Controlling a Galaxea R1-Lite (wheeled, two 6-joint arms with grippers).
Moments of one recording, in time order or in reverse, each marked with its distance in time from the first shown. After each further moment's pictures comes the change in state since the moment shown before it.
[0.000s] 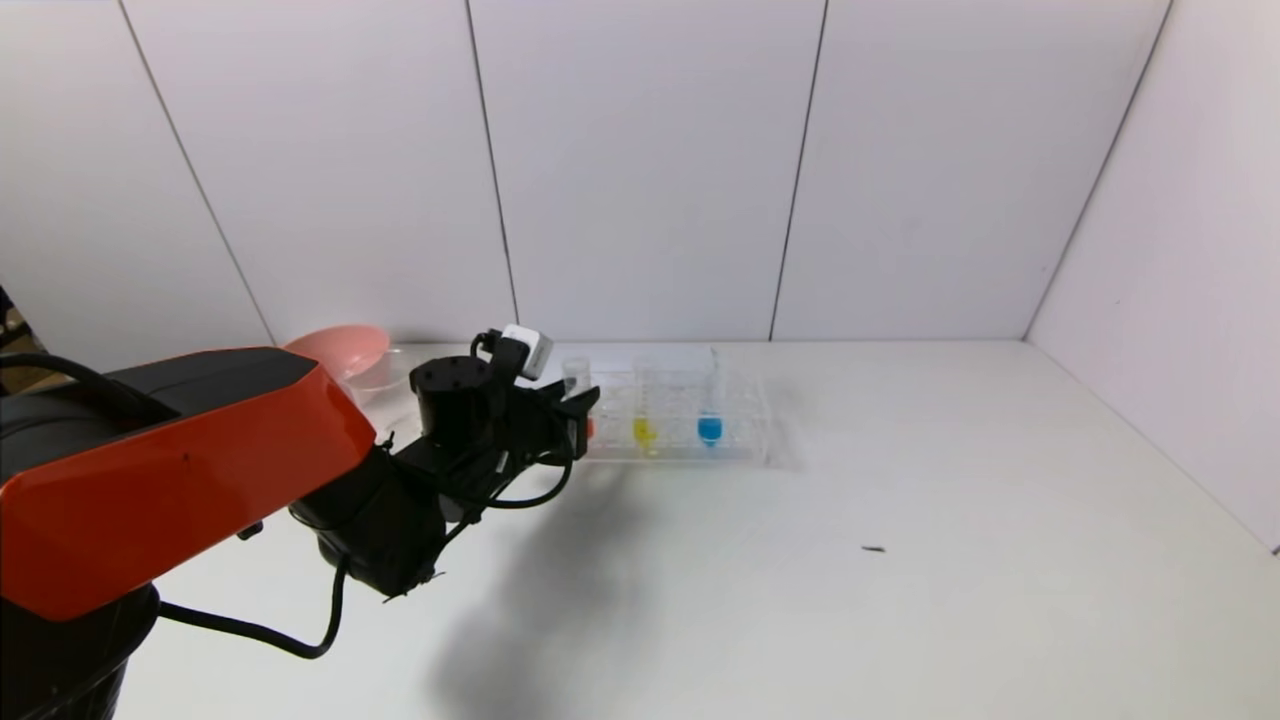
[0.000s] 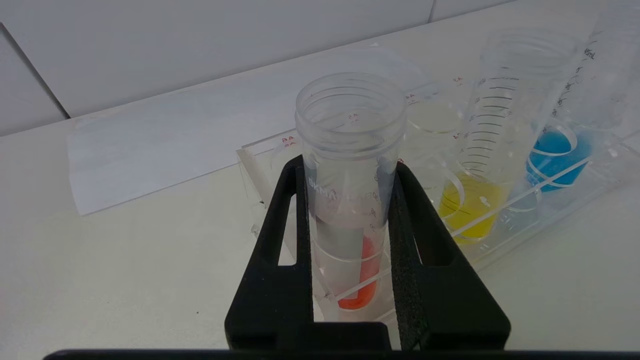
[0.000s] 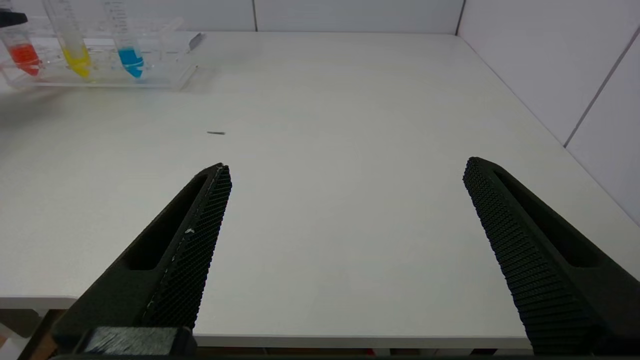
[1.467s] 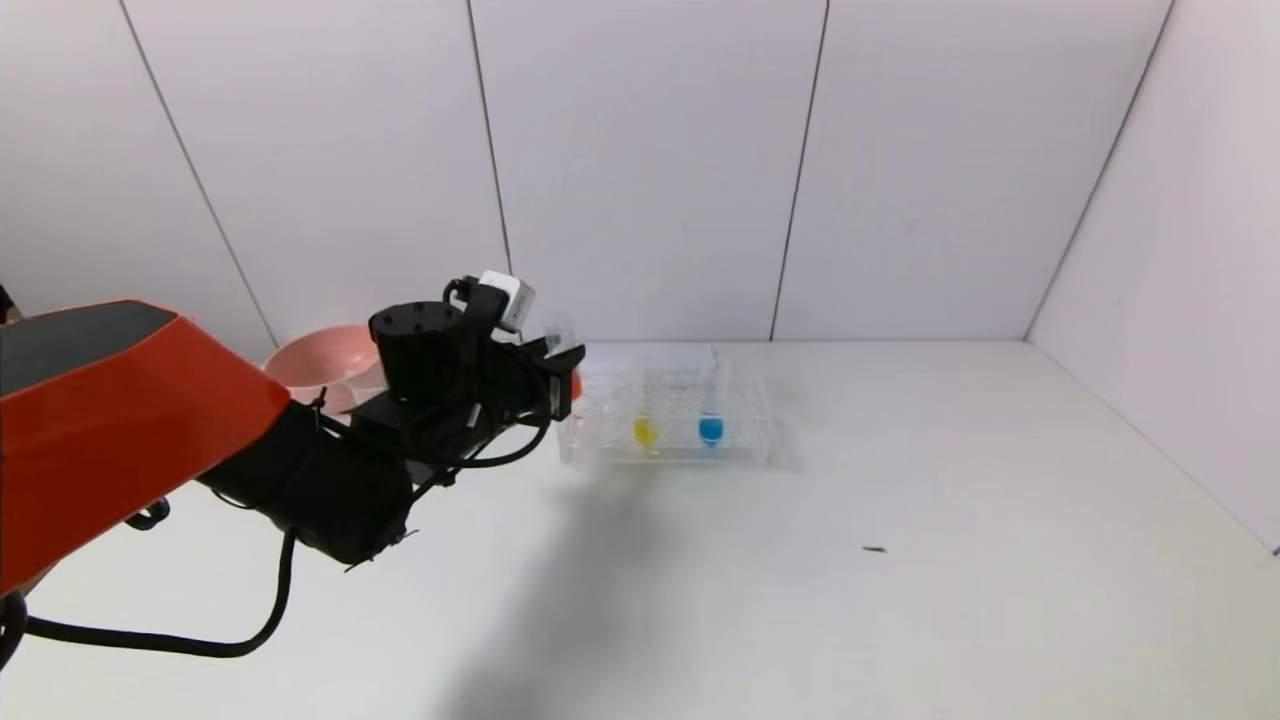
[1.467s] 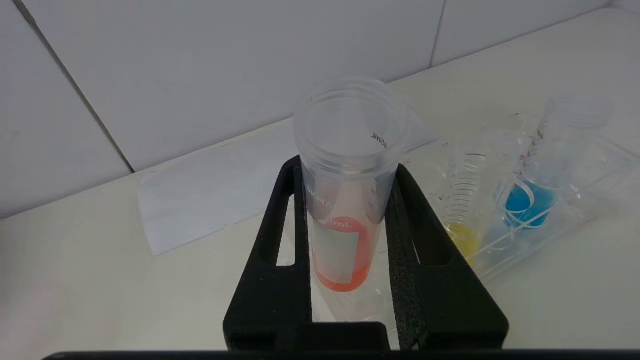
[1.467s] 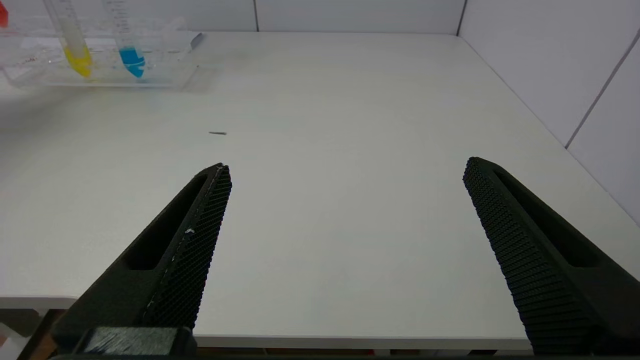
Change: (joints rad) left arm 0.000 -0.178 -0.020 0.156 0.005 0.050; right arm 0.000 0.000 0.000 0.000 0.000 0.000
